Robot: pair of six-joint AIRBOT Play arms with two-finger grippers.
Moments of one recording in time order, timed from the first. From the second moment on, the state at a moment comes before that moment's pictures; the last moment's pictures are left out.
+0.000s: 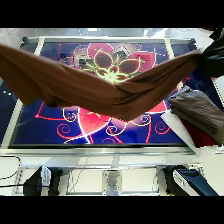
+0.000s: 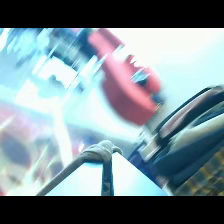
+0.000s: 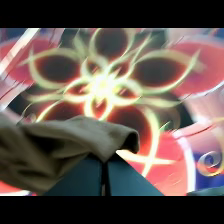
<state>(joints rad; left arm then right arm) 0.84 -0.69 1.29 0.09 -1.25 -1.16 -0.06 -0.89 1.80 -1.17 1.41 1.33</state>
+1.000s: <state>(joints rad) 0.27 -1.05 0.79 1.08 -0.99 -1.34 -0.07 -1.83 1.97 -1.25 1.41 1.47</state>
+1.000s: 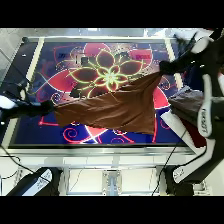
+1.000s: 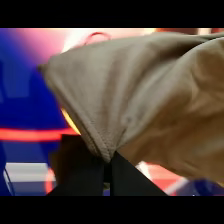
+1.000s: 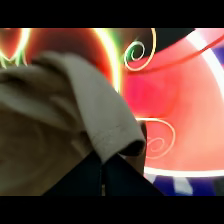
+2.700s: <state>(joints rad) 0.48 -1.52 1.19 0.91 -0.95 -1.05 -0.37 -1.04 1.09 -1.06 1.30 1.39</state>
